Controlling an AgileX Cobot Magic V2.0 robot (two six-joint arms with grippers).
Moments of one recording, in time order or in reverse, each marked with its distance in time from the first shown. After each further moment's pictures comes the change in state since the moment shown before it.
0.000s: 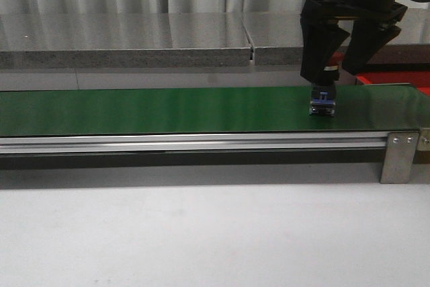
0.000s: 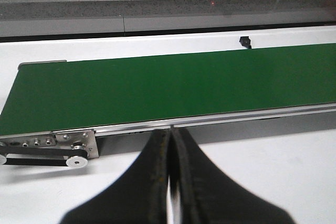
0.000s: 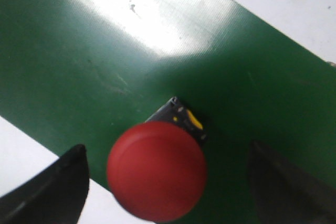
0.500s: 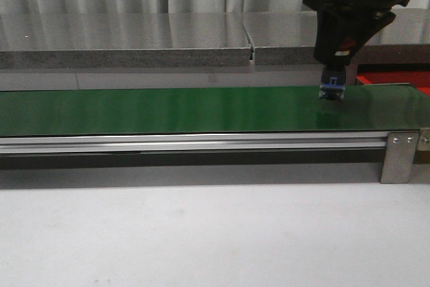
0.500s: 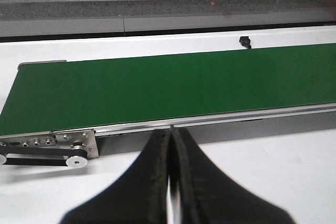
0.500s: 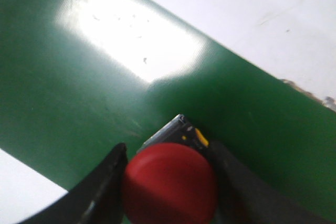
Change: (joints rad) left arm 0.000 0.000 0.000 0.000 0.000 -0.002; right arm -0.021 -0.038 -0.002 -0.018 -0.062 0.044
